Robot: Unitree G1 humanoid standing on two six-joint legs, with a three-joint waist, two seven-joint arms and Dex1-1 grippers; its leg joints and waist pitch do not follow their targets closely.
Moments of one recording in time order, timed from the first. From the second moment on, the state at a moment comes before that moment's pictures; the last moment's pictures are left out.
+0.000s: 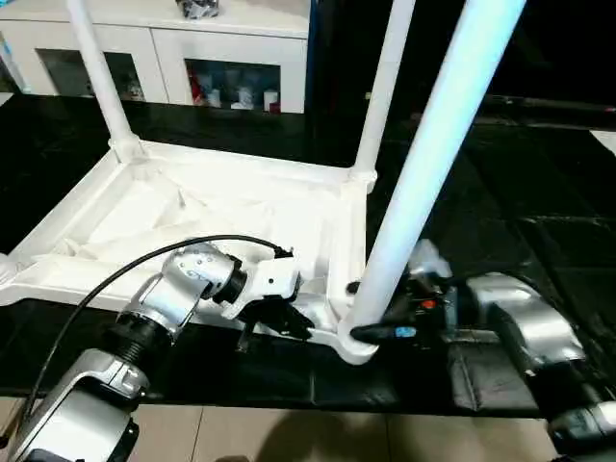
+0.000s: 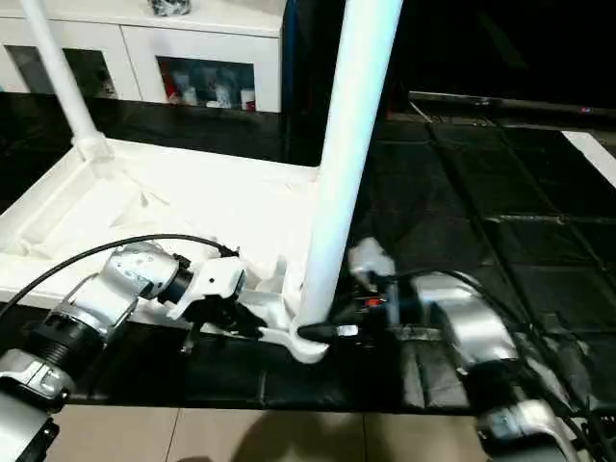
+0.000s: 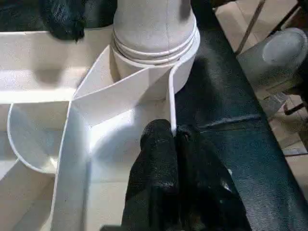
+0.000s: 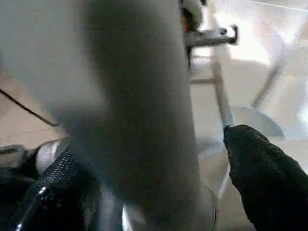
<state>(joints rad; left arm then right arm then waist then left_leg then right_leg) -0.64 0.41 -0.43 0.56 0.06 -0.05 -1.48 -0.48 -0.40 0.22 0.46 0.28 0.23 1.47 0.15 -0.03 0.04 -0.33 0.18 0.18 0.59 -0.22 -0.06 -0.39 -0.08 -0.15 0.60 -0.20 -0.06</state>
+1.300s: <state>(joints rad) -0.64 0.33 -0.35 0.63 0.09 0.08 -1.26 -0.40 -0.22 0.10 0.46 0.22 0.19 1.05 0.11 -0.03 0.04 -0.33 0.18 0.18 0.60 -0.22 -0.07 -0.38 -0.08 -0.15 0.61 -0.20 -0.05</state>
